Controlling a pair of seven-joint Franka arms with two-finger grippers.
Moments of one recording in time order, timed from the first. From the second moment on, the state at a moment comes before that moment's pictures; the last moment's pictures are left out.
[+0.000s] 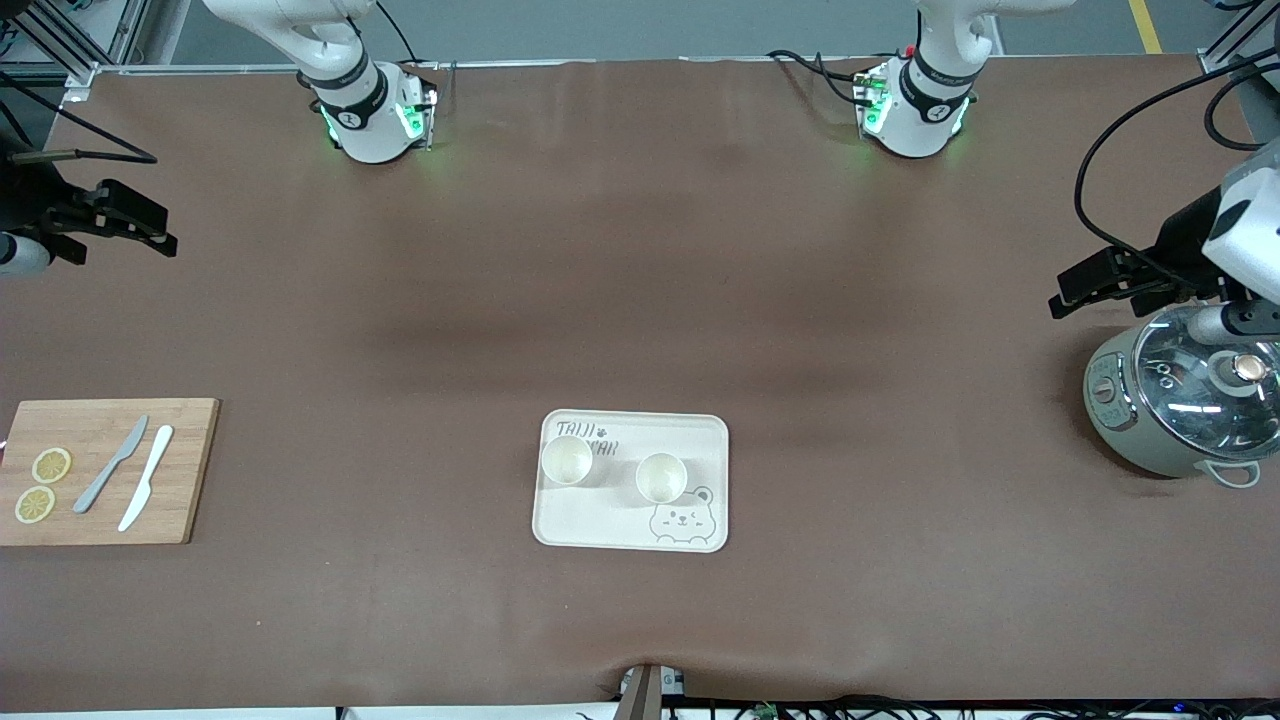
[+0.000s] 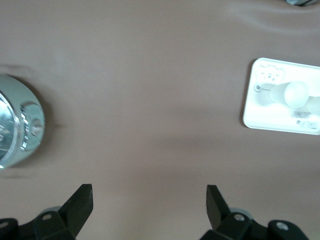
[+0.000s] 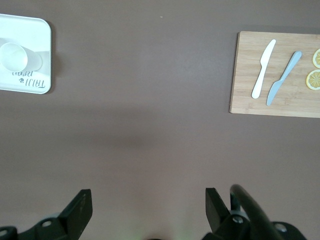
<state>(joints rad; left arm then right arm) -0.07 0.11 0.02 -1.47 -0.16 1.58 -0.12 0.02 0.01 -0.02 -1.50 0.02 1.45 -0.06</state>
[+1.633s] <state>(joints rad) -0.50 0.49 -0.02 -1.48 0.00 2.08 -0.70 0.00 0.03 -0.01 -1.50 0.03 1.44 -0.06</state>
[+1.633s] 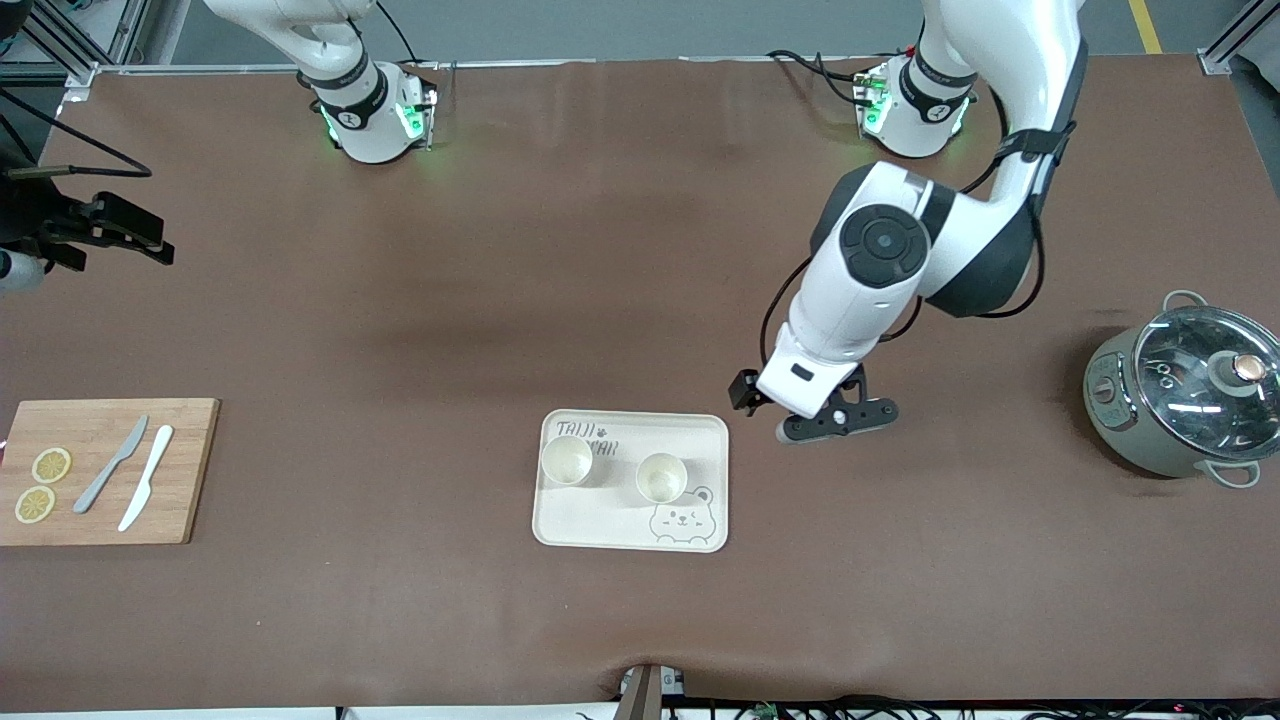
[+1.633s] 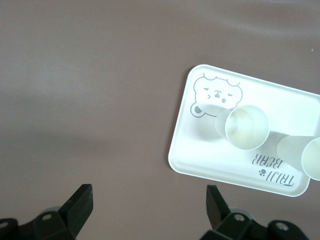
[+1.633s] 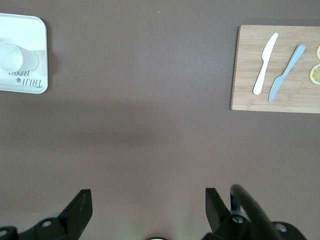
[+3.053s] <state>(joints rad) -0.57 0.83 0.00 -1.29 0.02 2.37 -0.73 0.00 0.05 0.00 -1.50 0.04 1.45 -0.06</state>
